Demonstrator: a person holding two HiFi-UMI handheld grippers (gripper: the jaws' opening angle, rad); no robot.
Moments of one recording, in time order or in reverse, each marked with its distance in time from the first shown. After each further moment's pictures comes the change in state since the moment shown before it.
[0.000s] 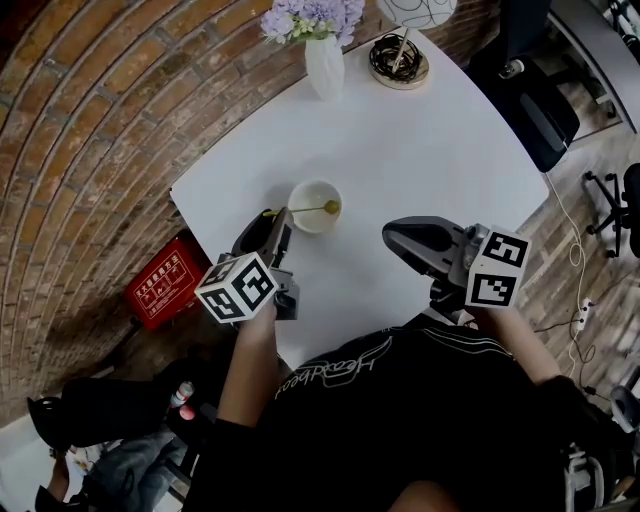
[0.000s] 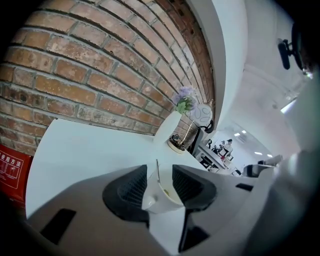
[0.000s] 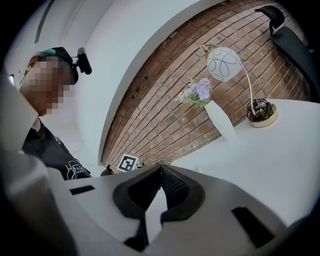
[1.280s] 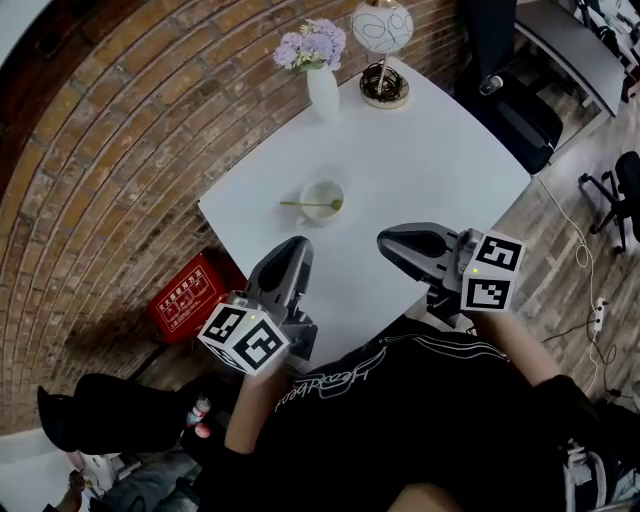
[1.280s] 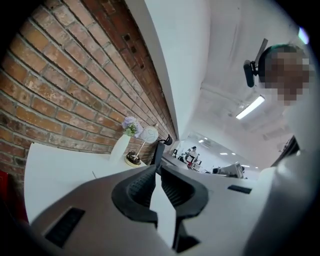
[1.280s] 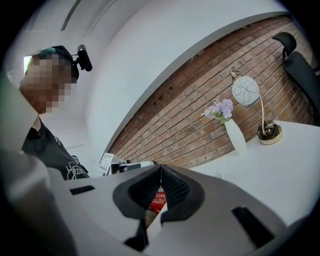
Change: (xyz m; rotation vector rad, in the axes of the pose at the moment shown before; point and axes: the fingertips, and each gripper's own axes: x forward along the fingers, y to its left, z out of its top) left arm -0.149 -0.142 0.012 0.158 -0.166 -0.386; right arm -0.029 0.113 -0.004 -0.149 -0.111 0.014
